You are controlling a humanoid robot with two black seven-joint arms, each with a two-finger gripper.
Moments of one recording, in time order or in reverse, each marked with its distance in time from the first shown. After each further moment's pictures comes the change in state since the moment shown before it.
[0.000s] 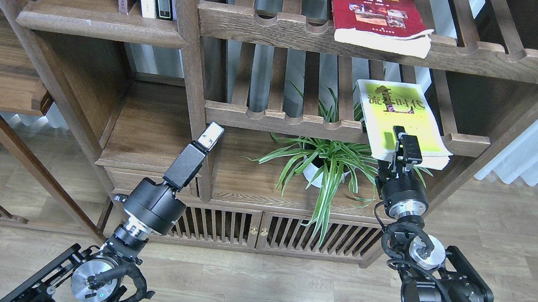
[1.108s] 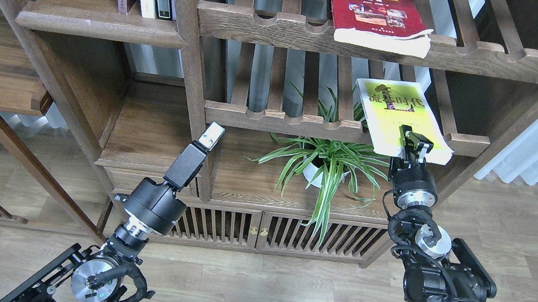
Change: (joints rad) left arm 0.011 0.000 0.000 0.000 0.001 0.000 -0.001; right arm 0.017 0.011 0.073 -0.010 0.056 0.060 0.013
